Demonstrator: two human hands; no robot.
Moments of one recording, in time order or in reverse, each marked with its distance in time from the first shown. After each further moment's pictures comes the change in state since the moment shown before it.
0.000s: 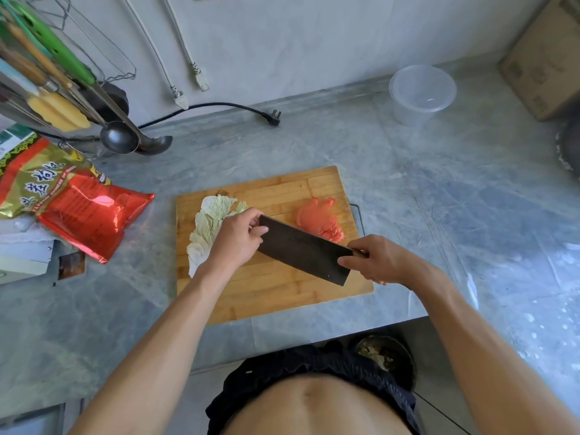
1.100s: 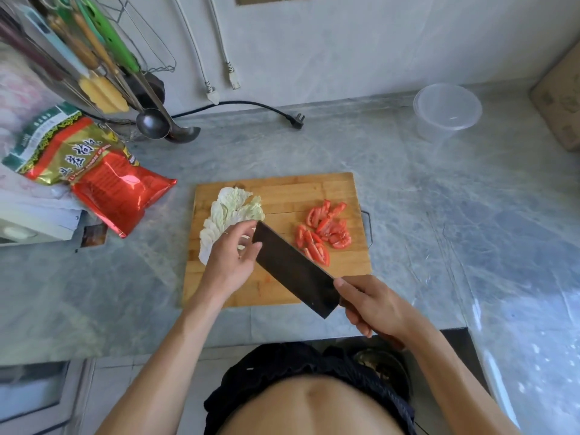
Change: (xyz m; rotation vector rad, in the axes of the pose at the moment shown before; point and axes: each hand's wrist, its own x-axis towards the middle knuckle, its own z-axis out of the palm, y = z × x) left_hand -0.073 0.002 0.000 -0.264 0.210 -0.074; right_hand -0.048 -0.008 0.048 0.311 -0.050 -0.059
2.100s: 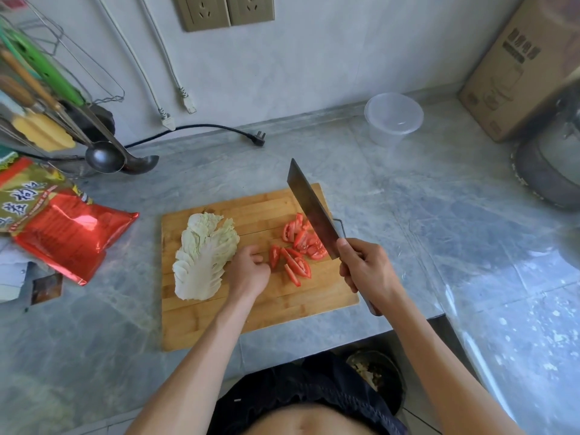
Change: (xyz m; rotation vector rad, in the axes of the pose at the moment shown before) left_hand 0.038 0.003 0.068 -0.001 -0.117 -0.400; right_hand 0.012 -0.033 -0.011 0.201 0.611 -0.116
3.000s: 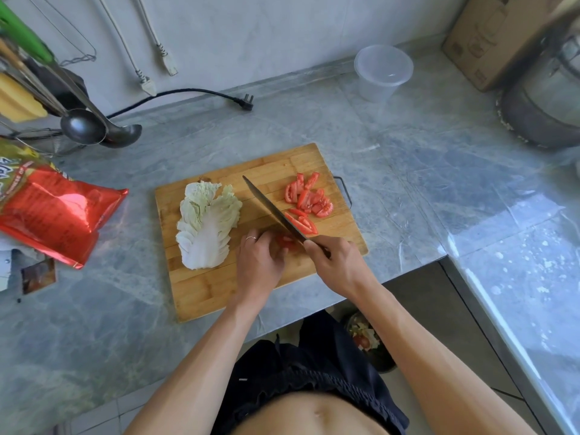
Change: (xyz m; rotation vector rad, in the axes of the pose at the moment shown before) left_hand -0.013 -0.069 0.009 0.313 0.077 0.578; right_hand -0.043 0.033 0.083 -0.317 -0.037 -0.064
